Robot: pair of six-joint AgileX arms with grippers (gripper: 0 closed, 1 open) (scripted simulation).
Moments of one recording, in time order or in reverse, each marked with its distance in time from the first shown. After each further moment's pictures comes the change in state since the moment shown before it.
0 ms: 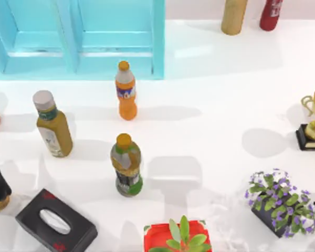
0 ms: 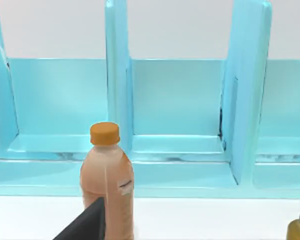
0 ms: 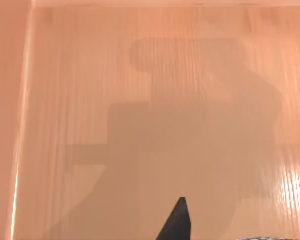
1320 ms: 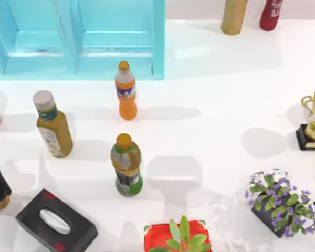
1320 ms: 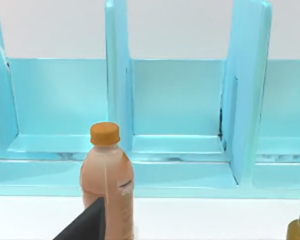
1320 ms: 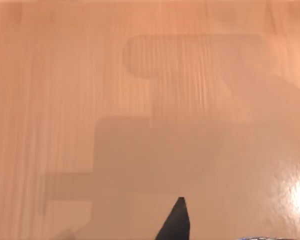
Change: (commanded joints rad) left arm 0.000 0.000 0.000 0.000 0.000 0.000; right arm 0.079 0.196 -0.086 0.308 0.047 0.073
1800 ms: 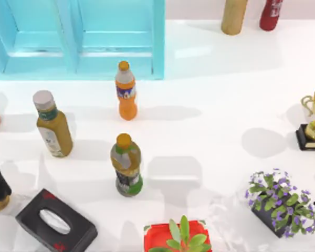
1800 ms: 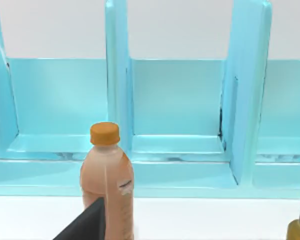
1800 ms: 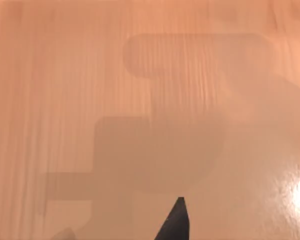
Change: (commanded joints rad) left arm 0.000 0.000 0.000 0.000 0.000 0.000; right arm 0.000 0.000 0.000 0.000 0.000 0.000
